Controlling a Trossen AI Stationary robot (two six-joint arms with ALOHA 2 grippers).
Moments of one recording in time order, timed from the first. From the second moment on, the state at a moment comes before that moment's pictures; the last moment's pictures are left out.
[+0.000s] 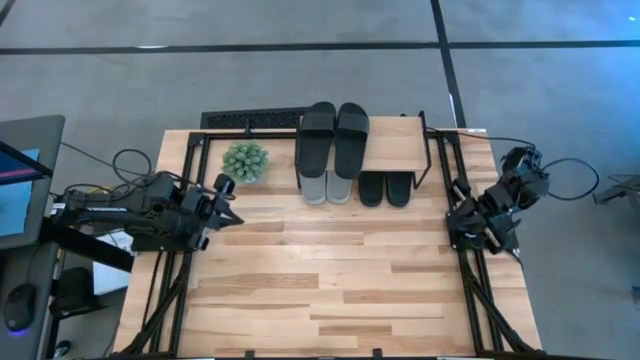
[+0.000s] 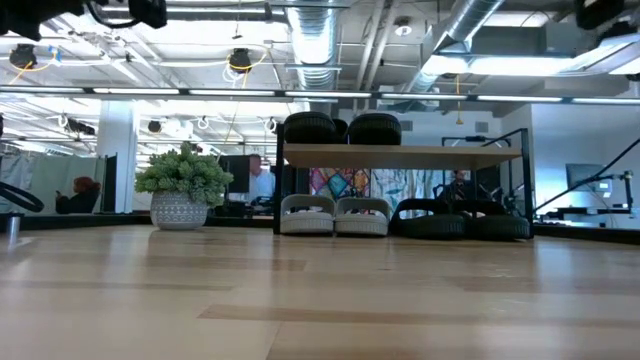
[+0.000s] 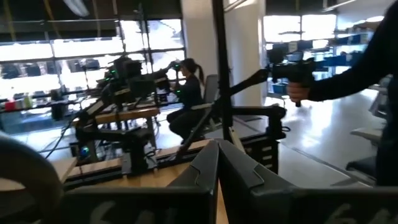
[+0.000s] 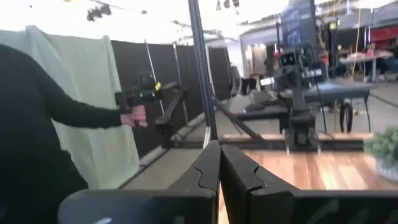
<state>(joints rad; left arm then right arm) 0.02 0.41 0.35 0.25 0.35 0.04 0.88 0.03 0.46 -0.28 0.48 0.03</state>
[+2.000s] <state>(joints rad) 0.08 0.45 0.36 0.25 0.41 0.08 0.20 0.00 0.32 -0.24 -0.08 0.14</state>
